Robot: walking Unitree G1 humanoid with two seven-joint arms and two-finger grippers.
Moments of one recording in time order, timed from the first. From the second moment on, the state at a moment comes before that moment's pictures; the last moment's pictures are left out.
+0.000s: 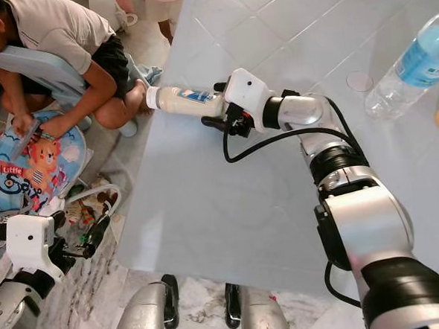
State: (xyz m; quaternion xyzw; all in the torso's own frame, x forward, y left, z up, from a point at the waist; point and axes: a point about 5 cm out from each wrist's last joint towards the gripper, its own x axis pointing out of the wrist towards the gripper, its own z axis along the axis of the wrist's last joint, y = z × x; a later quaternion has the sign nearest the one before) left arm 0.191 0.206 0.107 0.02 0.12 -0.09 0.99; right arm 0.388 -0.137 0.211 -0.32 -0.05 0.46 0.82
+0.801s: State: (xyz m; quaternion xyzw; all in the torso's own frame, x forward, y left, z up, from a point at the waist) left arm 0.202 0.194 0.104 0.01 0.11 -0.09 0.99; right arm 0.350 -0.164 0.173 -0.28 -0.09 0.46 0.83
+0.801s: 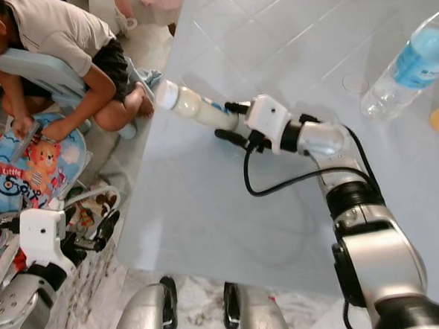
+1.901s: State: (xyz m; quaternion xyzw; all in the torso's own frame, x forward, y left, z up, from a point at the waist) left arm 0.232 0.181 0.094 -0.01 0.08 -0.09 0.99; right arm 0.198 -0.165 0.110 -0.11 0.04 0.26 0.96
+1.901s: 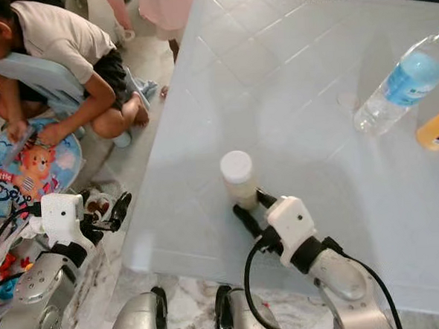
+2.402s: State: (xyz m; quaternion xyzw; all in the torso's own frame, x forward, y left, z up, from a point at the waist) left arm 0.233 0.179 0.094 0.00 0.07 -0.09 0.99; right arm 0.185 -0.181 0.108 -0.09 0.06 0.17 0.98
